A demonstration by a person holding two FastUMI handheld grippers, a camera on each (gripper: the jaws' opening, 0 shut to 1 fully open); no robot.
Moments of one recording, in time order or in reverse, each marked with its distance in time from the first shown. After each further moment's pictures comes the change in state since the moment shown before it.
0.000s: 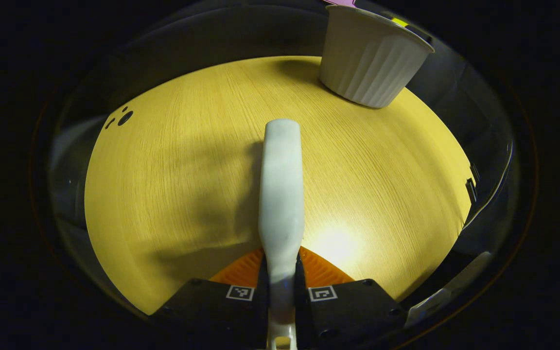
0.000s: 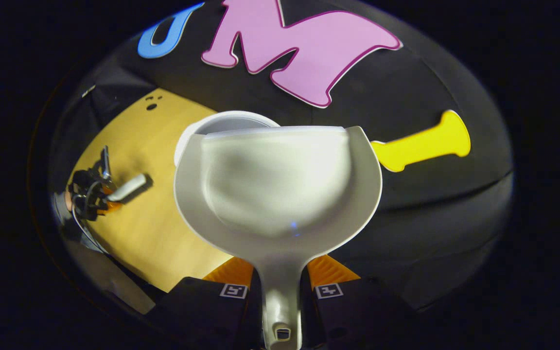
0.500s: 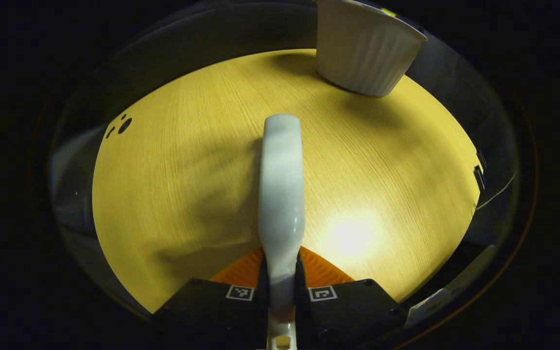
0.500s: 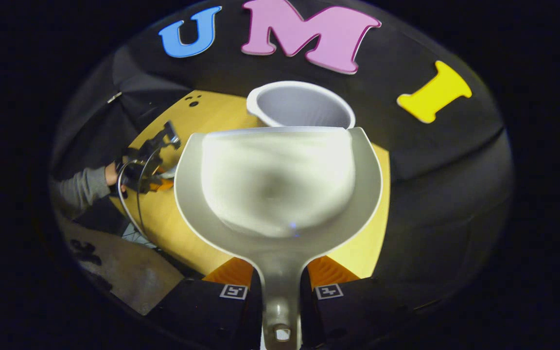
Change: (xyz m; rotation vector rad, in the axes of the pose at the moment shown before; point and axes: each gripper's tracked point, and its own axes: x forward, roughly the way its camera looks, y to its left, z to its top) left arm 0.000 0.005 -0.001 0.060 0.045 0.060; right arm -0.019 0.119 -0.149 0.083 0.090 0.248
